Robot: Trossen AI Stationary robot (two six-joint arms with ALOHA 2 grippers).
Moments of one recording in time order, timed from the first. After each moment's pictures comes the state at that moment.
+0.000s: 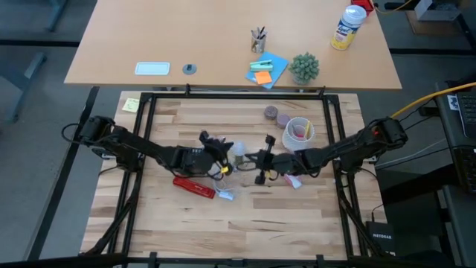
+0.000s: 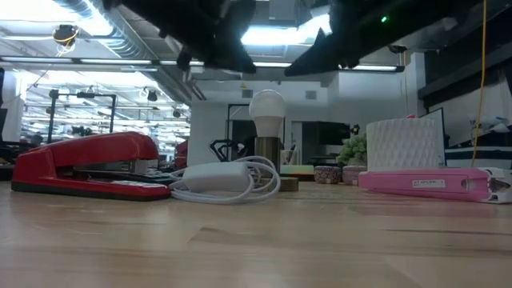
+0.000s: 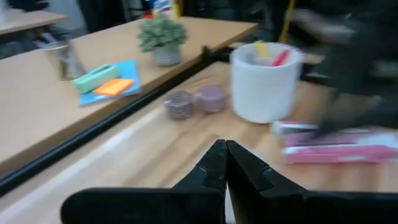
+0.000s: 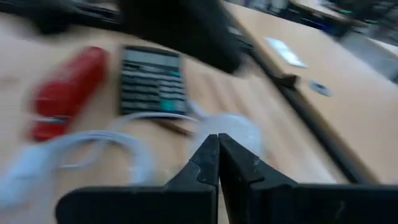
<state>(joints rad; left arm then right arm) -0.21 1.56 0.88 0.27 -0.87 -0.28 0.22 1.49 0.77 0.31 0.57 -0.08</state>
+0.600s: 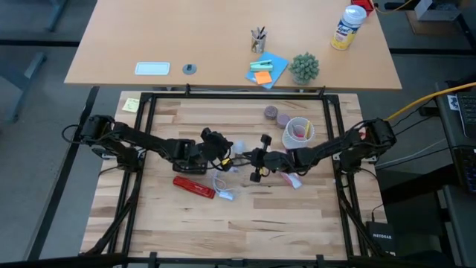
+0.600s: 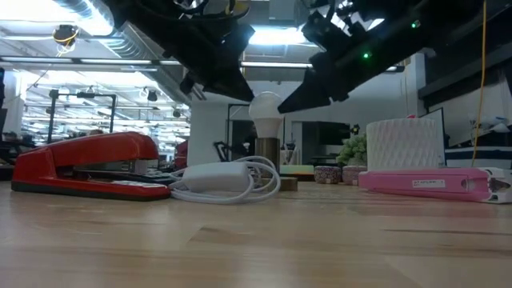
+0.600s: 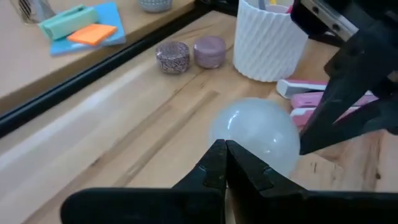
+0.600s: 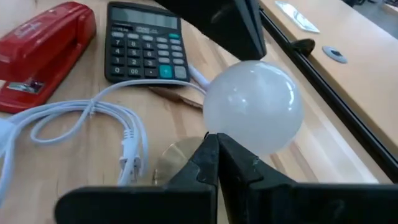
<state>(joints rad) -0.11 1.56 0.88 0.10 -0.62 -0.39 0.16 1.62 0.77 0.34 0.51 -0.03</state>
